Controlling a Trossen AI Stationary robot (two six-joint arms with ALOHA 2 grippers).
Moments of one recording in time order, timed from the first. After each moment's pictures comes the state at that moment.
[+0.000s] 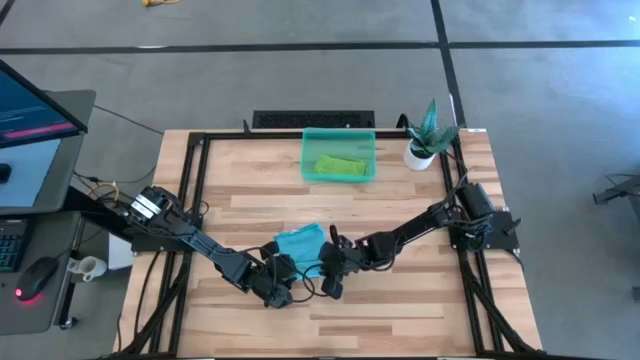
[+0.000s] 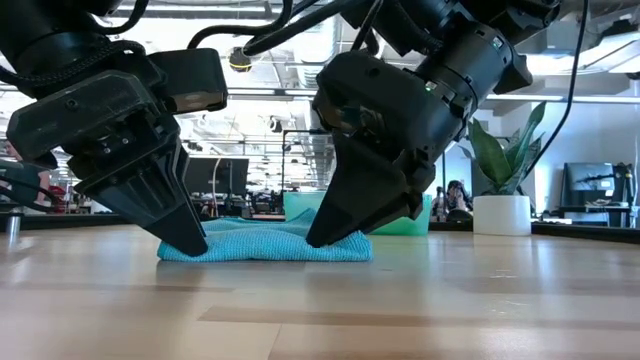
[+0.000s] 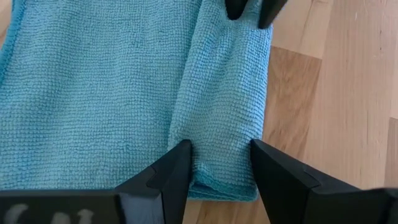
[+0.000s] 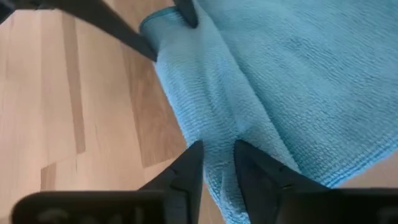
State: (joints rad) left arm -0.55 1.83 0.89 -0.20 -0.45 -0.79; right arm 0.33 2.01 1.10 0.02 0.10 0.61
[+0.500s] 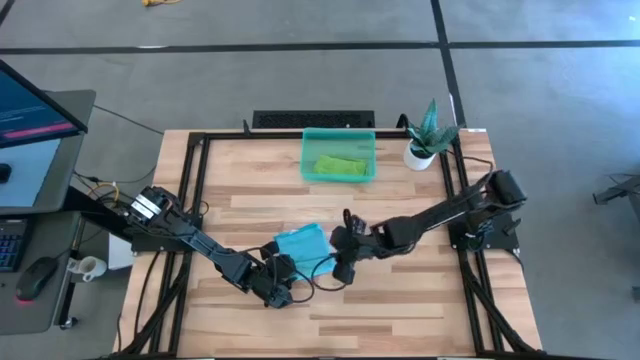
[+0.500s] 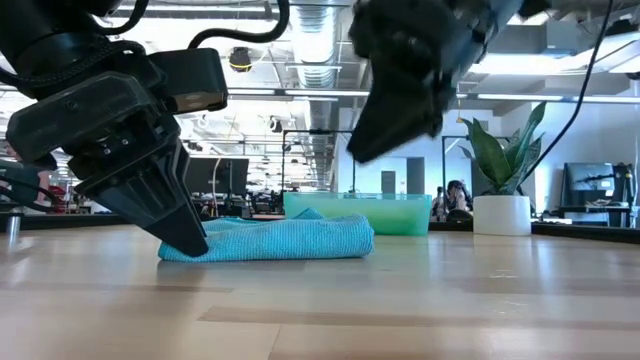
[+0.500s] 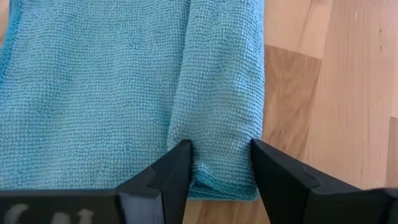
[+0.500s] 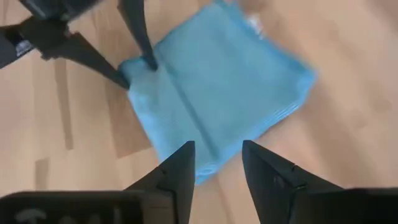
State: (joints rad) left arm -0.55 1.83 0.89 -0.21 -0.46 -0.78; right arm 0.32 1.76 1.10 -0.27 0.24 0.51
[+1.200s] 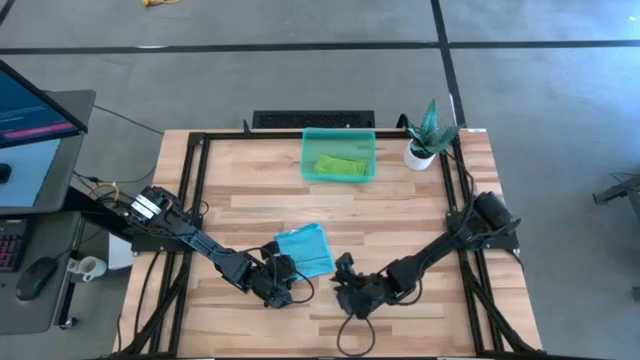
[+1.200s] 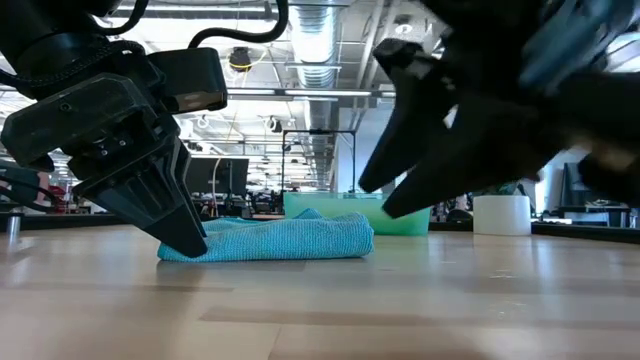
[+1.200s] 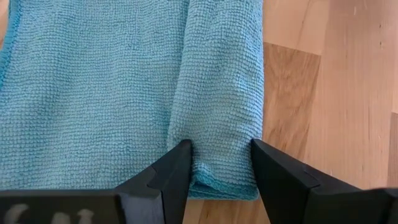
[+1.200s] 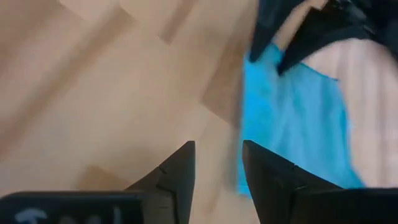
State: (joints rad) left arm -0.55 1.83 0.89 -0.22 -0.45 -0.76; right arm 0.58 1.93 1.11 -0.09 0.48 -0.27
